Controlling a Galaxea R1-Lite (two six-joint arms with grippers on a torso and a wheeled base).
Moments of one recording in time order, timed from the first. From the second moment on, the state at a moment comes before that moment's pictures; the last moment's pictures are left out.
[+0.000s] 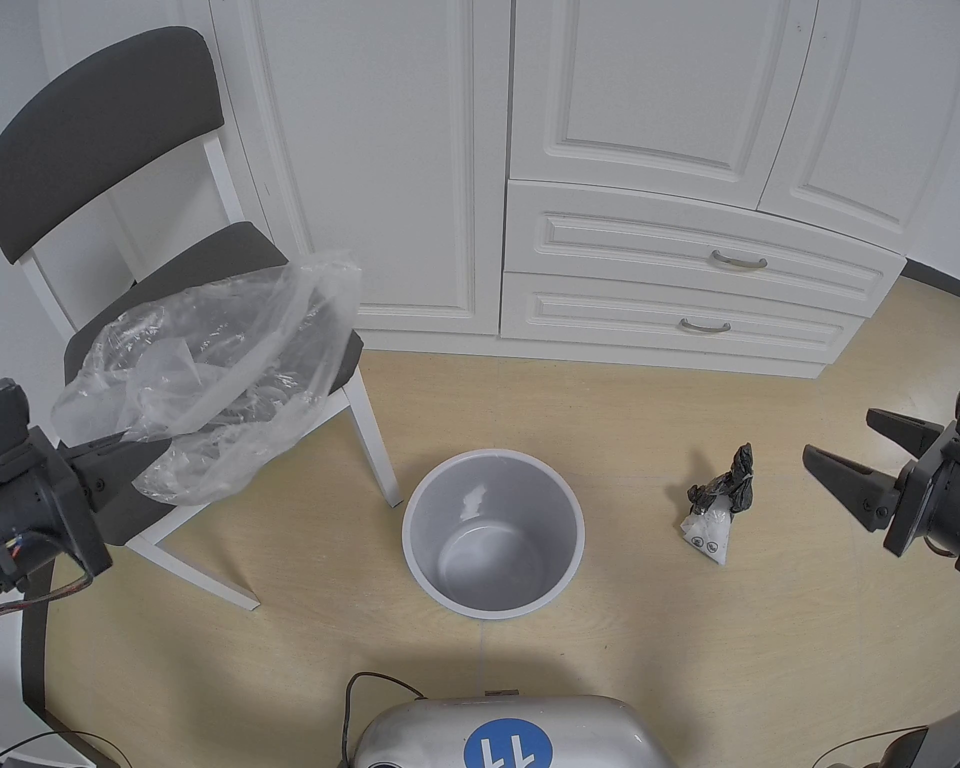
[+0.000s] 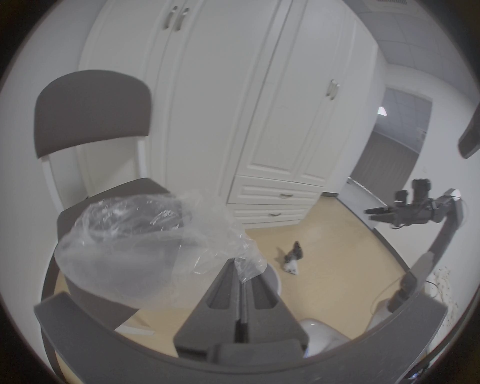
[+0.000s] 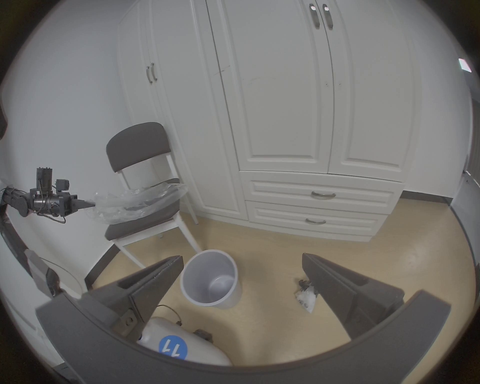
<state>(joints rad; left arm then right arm) -0.31 0.98 -0.57 -0.28 -0.19 -0.07 0.65 1.01 -0.61 -0.27 -0.30 0.06</state>
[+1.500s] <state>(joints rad) -0.63 0.80 -0.64 -0.26 -0.24 -0.07 0.98 1.31 -0.51 -0.59 -0.30 0.26</state>
